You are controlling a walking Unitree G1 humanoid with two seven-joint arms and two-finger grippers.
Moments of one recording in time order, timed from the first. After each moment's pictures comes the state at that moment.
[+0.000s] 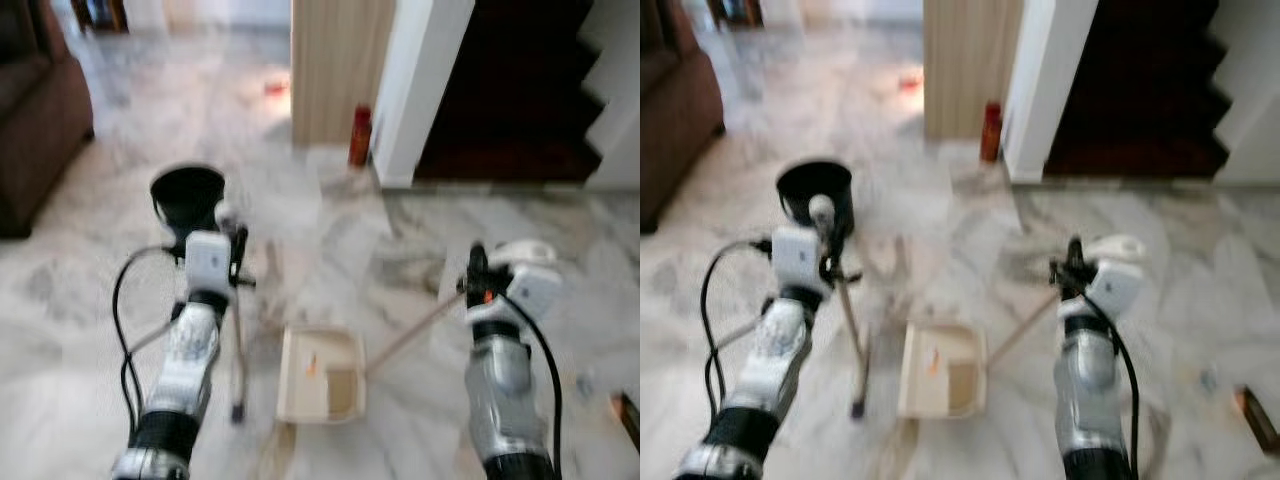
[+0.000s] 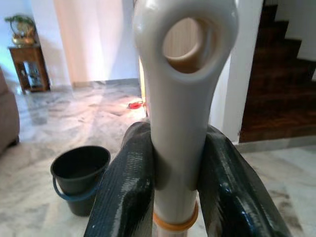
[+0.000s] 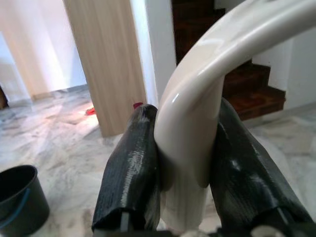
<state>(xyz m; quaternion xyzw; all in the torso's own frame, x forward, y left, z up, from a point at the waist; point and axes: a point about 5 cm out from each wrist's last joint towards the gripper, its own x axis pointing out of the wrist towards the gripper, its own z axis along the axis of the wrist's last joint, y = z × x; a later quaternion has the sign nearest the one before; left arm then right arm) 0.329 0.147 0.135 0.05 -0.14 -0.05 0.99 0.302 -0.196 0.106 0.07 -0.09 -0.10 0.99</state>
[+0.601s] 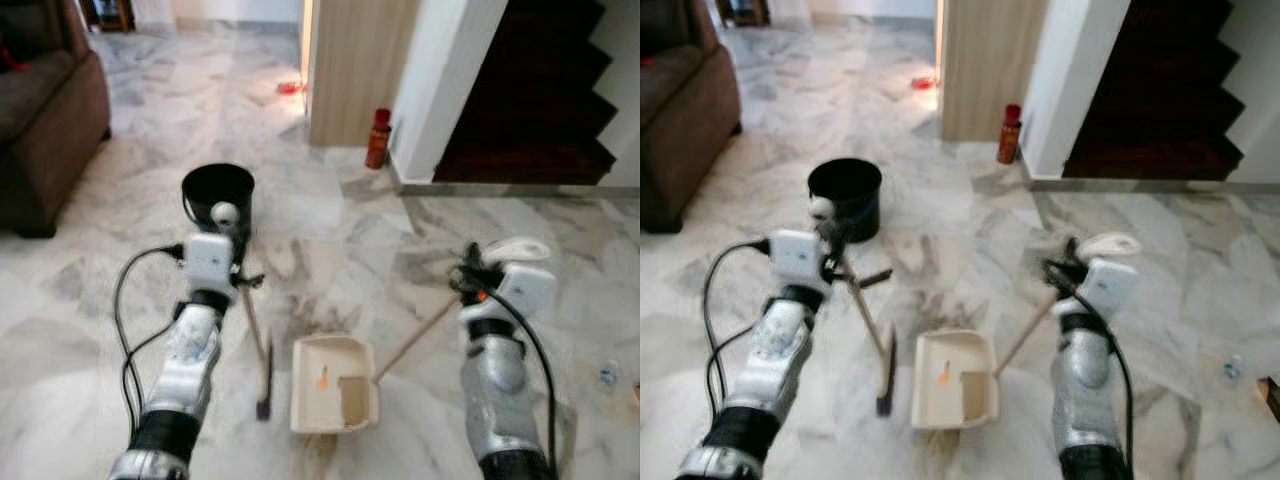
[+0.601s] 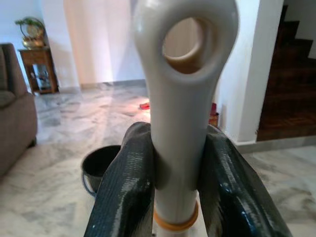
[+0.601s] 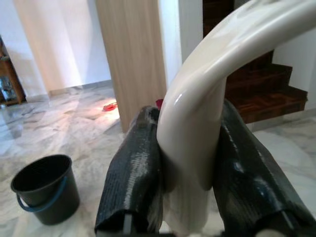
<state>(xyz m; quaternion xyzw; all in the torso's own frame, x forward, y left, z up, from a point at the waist) 0.329 0.157 0.138 0.06 -0.15 -0.04 0.99 0.307 -0.182 0.109 0.07 -0.10 -0.08 0.99</state>
